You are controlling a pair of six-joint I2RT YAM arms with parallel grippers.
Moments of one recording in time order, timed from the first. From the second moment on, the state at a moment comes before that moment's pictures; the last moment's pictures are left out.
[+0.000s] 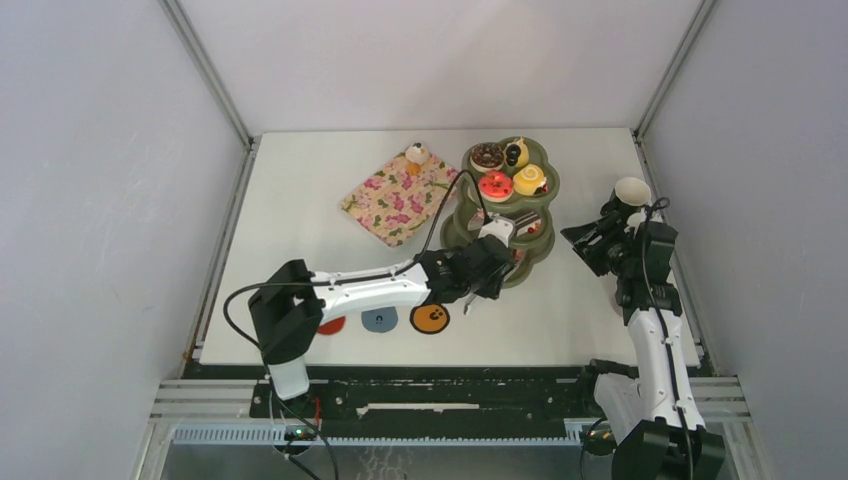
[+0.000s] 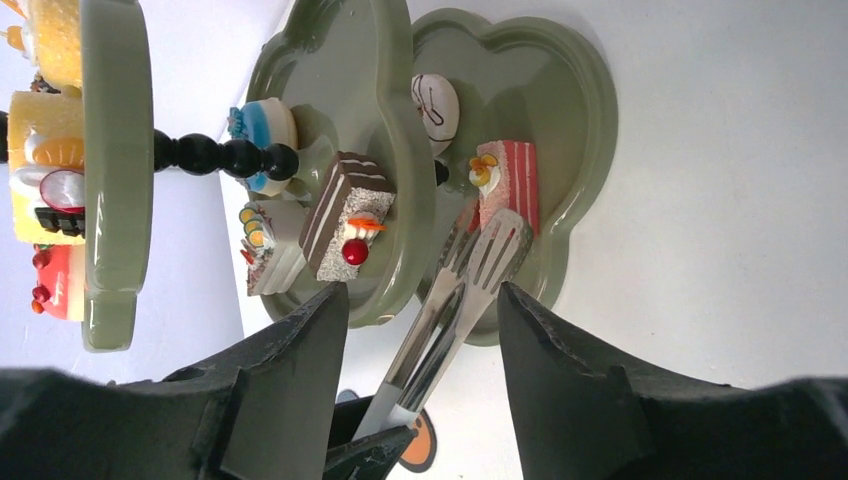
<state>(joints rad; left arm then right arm) -1.14 1.80 1.33 -0.29 -0.29 -0.54 -0.22 0.83 0.60 -0.29 -0.42 0.80</state>
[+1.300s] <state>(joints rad) -0.55 1.47 1.30 -0.59 -0.23 -0.46 -0.17 0.65 0.61 -0.55 -0.37 0.71</state>
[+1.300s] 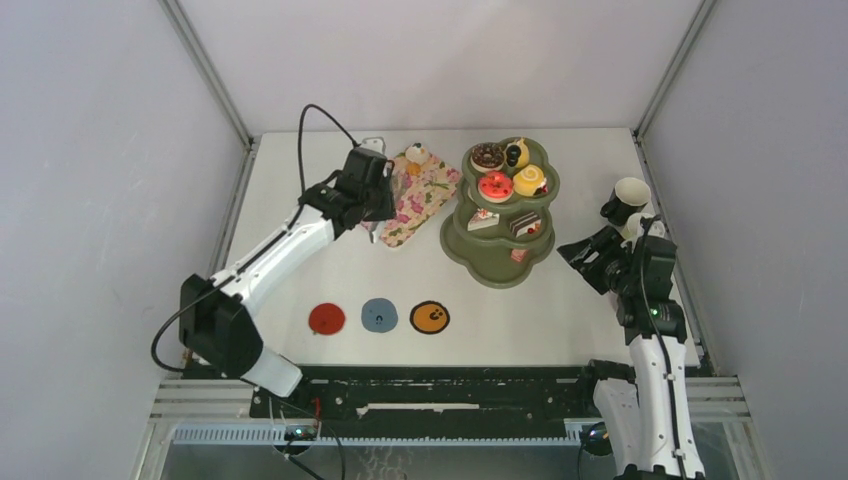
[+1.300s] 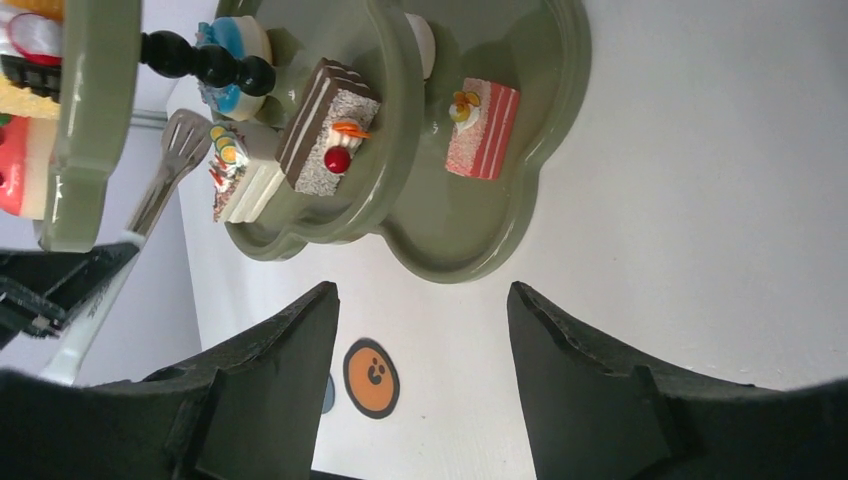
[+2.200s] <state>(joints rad) -0.42 2.01 1.69 -0.58 -0.07 -0.25 -0.16 0.50 0.71 -0.74 -0.19 0.62</state>
